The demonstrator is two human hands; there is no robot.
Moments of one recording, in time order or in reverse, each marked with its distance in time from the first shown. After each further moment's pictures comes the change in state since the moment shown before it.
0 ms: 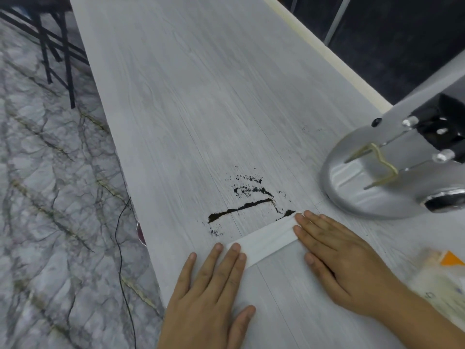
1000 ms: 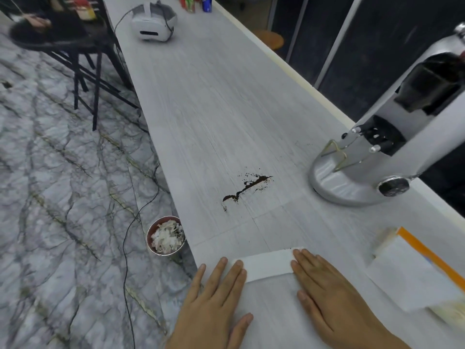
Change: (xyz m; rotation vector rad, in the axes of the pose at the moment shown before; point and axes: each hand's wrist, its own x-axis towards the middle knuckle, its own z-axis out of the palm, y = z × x) left_hand -0.089 0.018 -0.007 -0.072 -0.049 0.051; right_hand -0.097 -0.090 0.016 -0.086 -0.073 0.108
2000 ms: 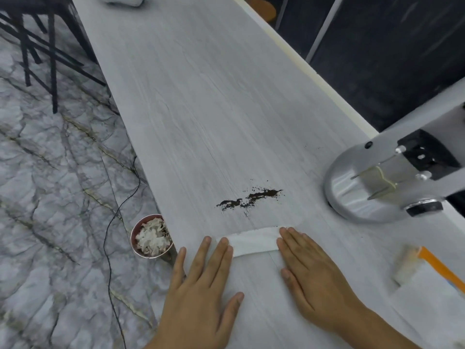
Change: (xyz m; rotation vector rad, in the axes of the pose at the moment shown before) left_hand 0.068 -0.078 -0.030 -0.113 0.008 -0.069; right_hand 0.114 -0.009 -0.007 -0.020 -0.010 0.058
